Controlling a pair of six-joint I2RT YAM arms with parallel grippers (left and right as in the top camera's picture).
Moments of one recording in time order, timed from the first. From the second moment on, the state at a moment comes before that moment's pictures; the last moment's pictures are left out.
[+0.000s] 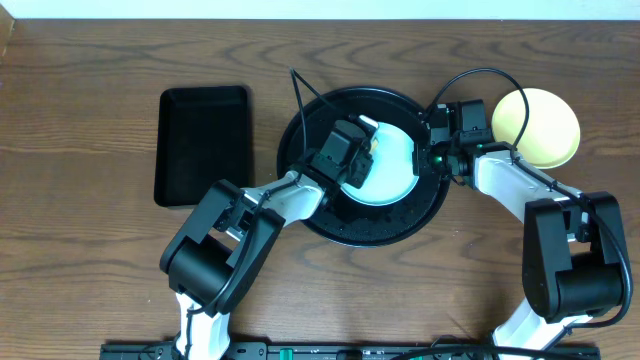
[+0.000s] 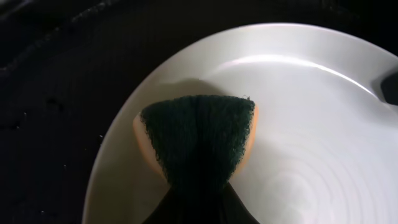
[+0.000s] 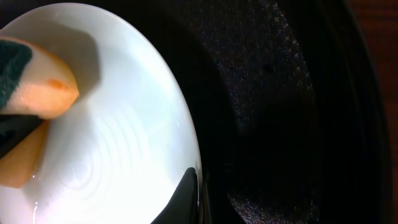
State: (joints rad) left arm -0.60 2.00 1.05 0.19 -0.01 -0.08; right arm 0.16 1.86 1.02 -0.22 -0.27 0.09
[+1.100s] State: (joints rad) left arm -0.57 2.08 1.04 0.52 -0.03 -0.04; right arm 0.16 1.86 1.02 -0.22 -0.28 0.09
